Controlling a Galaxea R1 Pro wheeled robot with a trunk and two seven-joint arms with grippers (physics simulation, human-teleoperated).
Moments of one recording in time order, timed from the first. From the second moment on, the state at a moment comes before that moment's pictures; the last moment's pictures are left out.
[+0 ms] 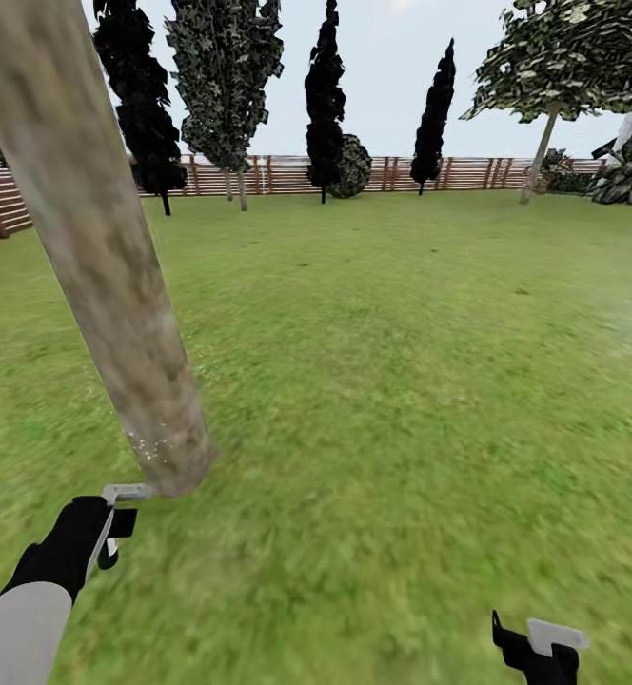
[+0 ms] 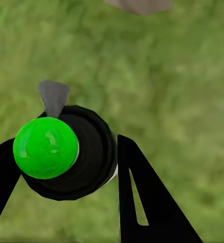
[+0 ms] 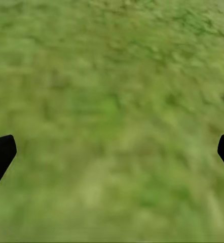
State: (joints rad) left arm -0.67 0.18 0.30 -0.72 -0.33 0.69 -0.07; right arm -0.43 -0.07 -1.21 -0.24 0.98 -0.59 0.01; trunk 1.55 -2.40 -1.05
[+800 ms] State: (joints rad) left arm -0.83 0.24 0.14 -0.72 -0.33 0.71 -0.23; right arm -0.43 -0.08 -1.21 -0.24 0.98 -0.59 0.01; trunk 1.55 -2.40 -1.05
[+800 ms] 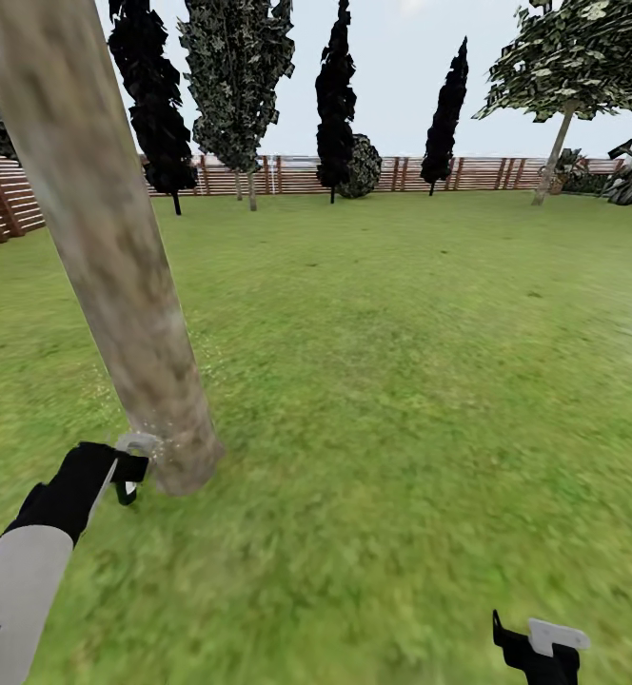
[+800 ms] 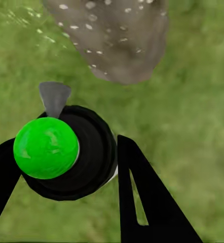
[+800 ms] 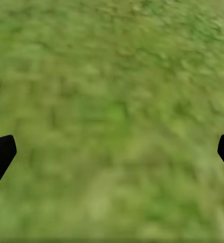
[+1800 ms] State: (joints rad) left arm -0.91 0.37 0.13 -0.77 -0.43 0.87 -0.57; right arm -0.43 -0.08 -1.21 -0.24 0.98 -0.59 0.01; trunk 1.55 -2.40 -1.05
